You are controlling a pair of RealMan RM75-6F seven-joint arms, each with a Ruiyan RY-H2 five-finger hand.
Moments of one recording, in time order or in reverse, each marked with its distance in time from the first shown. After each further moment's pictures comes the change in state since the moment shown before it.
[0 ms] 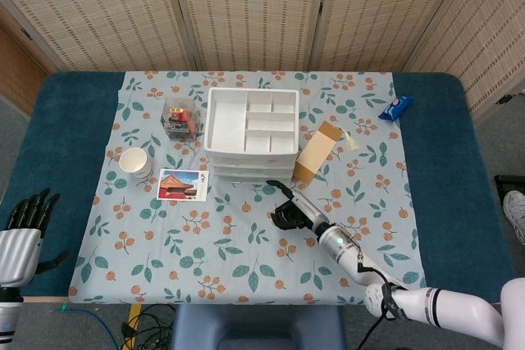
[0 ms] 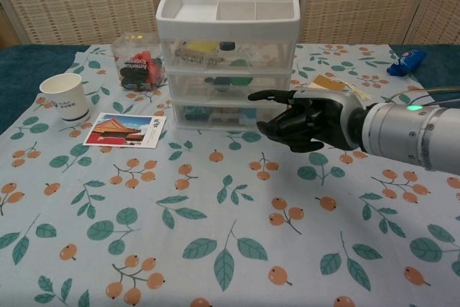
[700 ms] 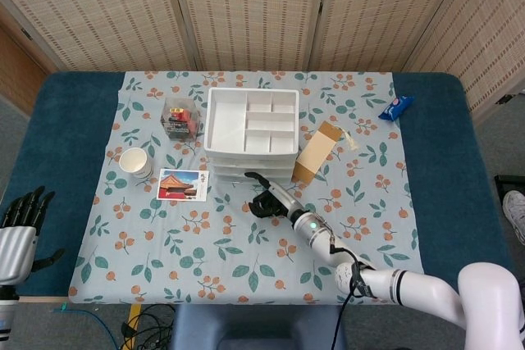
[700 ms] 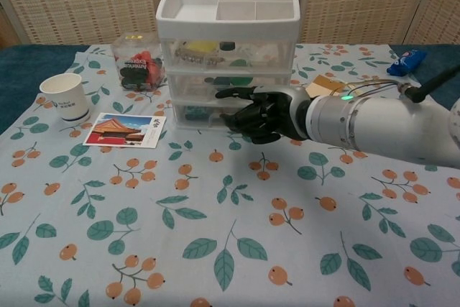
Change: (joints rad) left arm -0.004 0.014 -0.008 -0.001 -0.019 -0.008 0.000; right arm 0.142 -0.144 0.077 0.200 0.099 -0.092 -0.007
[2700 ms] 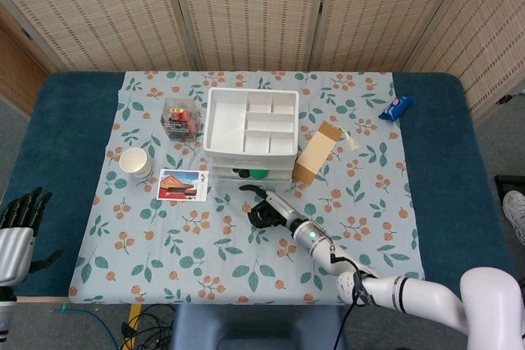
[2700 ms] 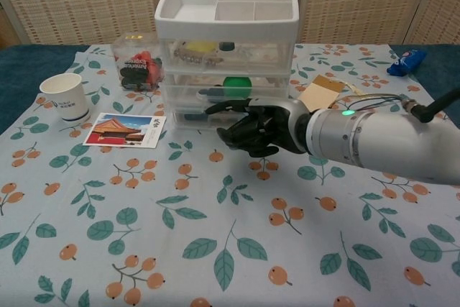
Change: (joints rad) left arm 0.005 0.005 0.005 0.002 -0.005 0.002 -0.007; right arm -0.044 0.003 -0.029 -0.049 -0.083 0.004 -0.015
